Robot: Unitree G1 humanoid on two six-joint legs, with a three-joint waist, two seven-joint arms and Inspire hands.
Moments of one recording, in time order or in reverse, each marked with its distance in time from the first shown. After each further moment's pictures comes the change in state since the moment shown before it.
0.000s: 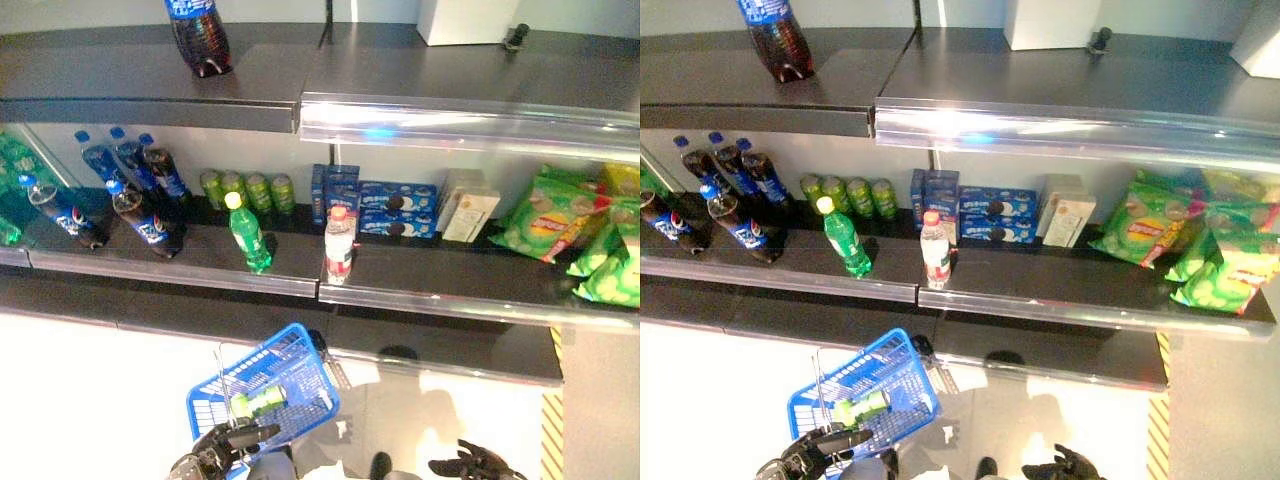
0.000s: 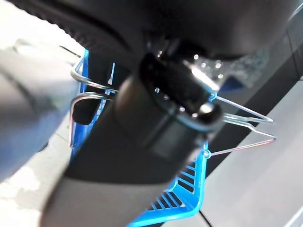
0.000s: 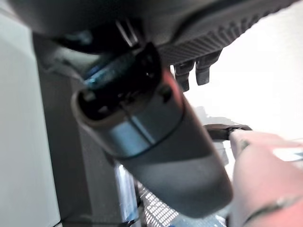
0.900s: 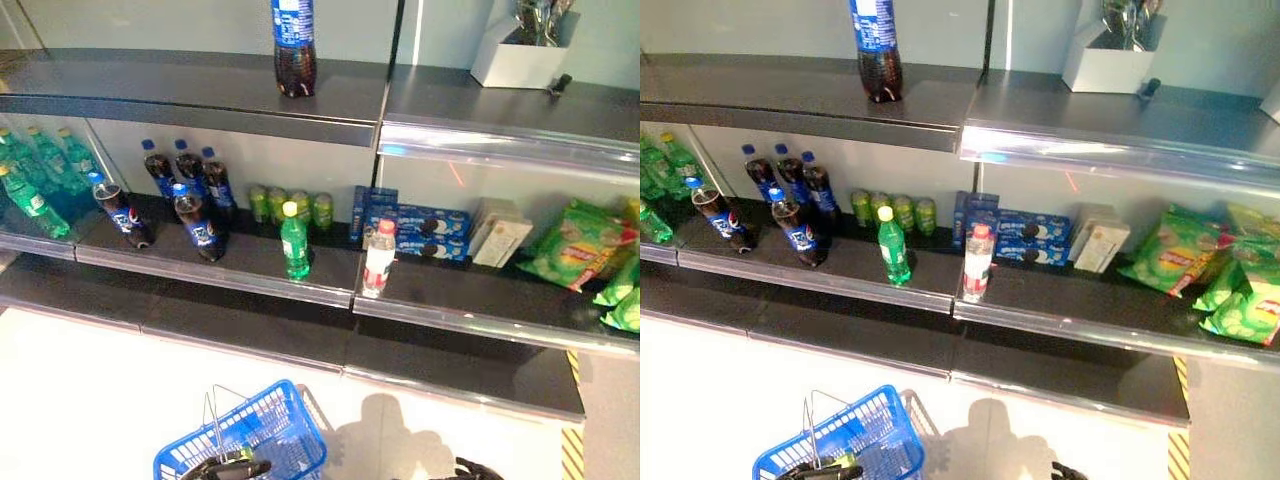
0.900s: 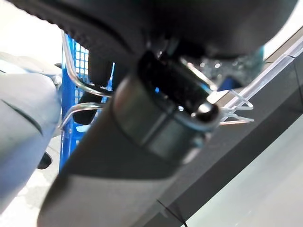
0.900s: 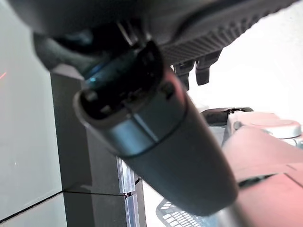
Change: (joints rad) left arm 0.030 0.062 0.004 0.075 0.053 0.016 -0.014; right arm 0.013 0.065 -0.022 0.002 -0.013 0.014 0.003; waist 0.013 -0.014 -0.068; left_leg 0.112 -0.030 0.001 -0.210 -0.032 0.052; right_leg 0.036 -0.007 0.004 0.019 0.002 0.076
